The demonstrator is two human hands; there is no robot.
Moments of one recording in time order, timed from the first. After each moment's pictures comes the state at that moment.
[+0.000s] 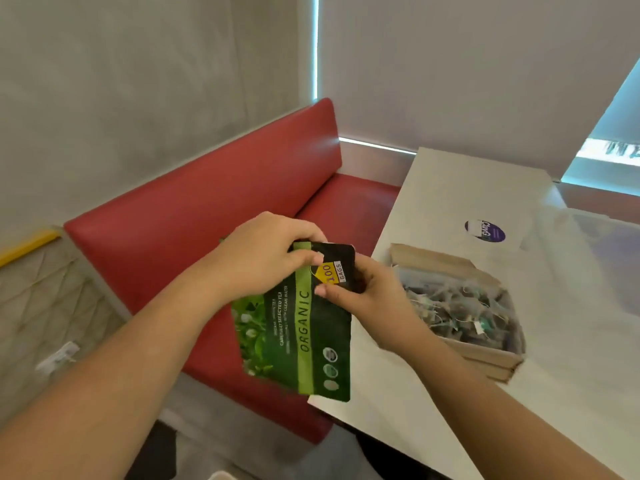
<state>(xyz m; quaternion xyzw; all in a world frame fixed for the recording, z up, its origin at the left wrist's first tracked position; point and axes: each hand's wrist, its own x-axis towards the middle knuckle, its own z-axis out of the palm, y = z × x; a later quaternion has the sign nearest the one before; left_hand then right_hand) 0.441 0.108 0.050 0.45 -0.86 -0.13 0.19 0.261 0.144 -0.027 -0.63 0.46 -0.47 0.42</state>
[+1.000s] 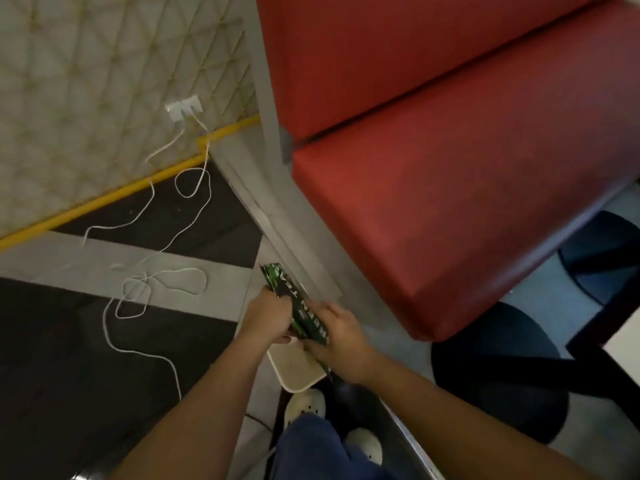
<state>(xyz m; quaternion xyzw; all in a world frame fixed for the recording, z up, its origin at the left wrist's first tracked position) 0.597 0.209 -0.461 0.82 -0.10 -0.51 0.26 0.450 0.182 -0.467 -0.82 0.39 0.02 0.42</state>
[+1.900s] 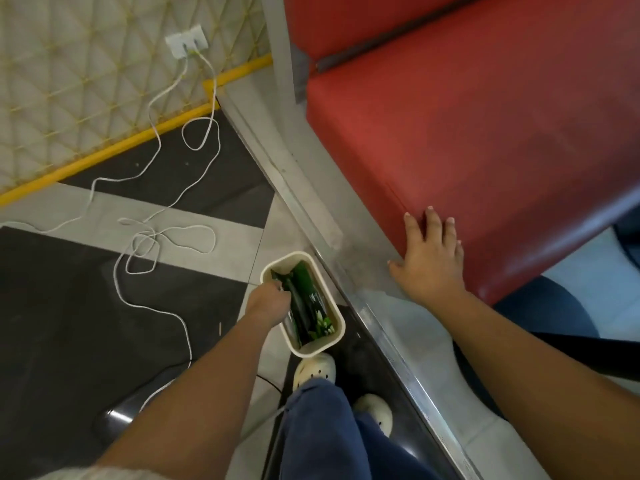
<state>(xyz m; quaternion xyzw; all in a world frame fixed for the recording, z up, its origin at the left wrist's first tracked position) 0.601 0.248 -0.586 0.86 -0.22 -0.46 0.07 0.403 0.107 -0.502 -0.80 0.57 0.11 0.15</state>
